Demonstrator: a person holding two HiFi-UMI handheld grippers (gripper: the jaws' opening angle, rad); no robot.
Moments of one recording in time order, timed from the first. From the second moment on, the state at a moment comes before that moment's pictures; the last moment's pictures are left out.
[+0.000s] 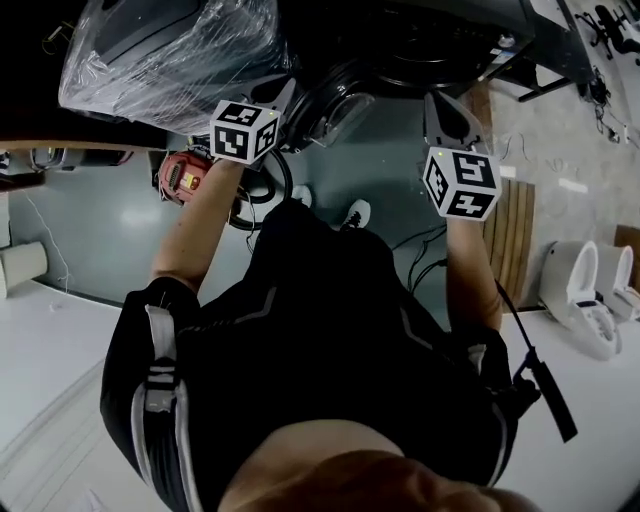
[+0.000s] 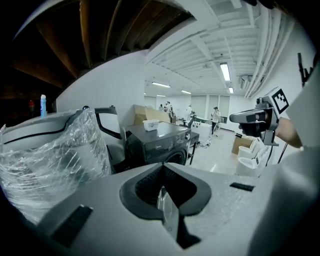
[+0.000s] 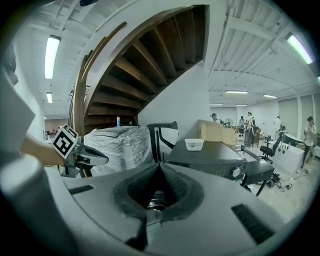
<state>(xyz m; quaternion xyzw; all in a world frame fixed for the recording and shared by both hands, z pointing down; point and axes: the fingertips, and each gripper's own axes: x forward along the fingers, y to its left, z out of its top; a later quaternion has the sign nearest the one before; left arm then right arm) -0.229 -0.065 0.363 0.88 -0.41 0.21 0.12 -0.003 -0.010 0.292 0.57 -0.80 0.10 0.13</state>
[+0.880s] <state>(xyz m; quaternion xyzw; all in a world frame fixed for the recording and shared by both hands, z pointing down) -0.252 -0.131 0.548 0.88 -0.24 0.35 0.20 -0.146 -0.038 0.504 0.58 -0.74 0.28 0.22</state>
